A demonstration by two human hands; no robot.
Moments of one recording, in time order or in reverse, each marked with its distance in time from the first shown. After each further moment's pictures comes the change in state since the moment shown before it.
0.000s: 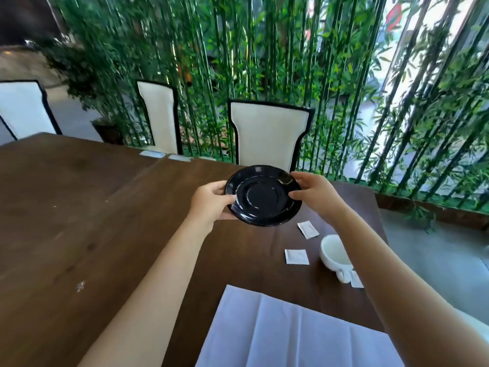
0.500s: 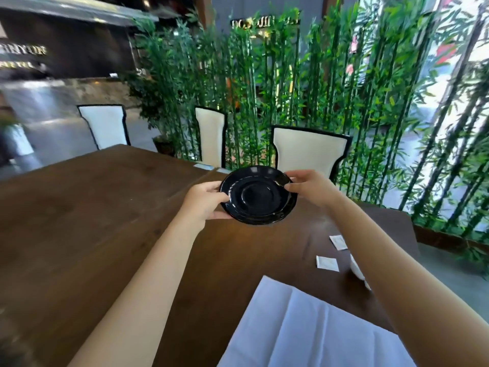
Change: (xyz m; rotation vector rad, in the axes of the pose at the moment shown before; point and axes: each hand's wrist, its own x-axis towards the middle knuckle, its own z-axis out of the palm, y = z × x) left_hand -0.125 0.055 -0.096 -0.045 0.189 -0.018; right_hand -0.063 -0.103 0.056 0.039 -0.225 -0.116
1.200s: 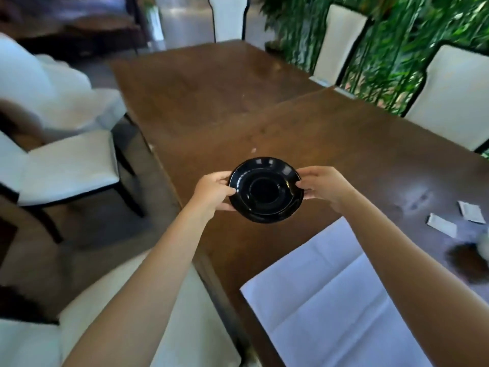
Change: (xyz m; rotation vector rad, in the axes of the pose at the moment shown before) left_hand -0.144 -0.170 -0.169 -0.058 0.442 -0.348; right_hand -0.082 0.051 0.226 0.010 -0.514 0.261
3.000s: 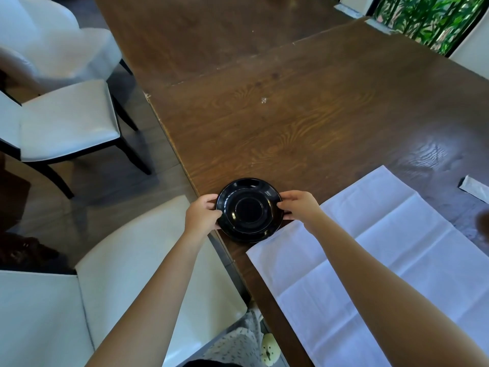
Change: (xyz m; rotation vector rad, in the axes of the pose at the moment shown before) left_hand 0.012 -0.158 -0.022 0.232 0.220 -0.133; right_hand 0.009 0.130 0.089 0.067 -0.079 0.328
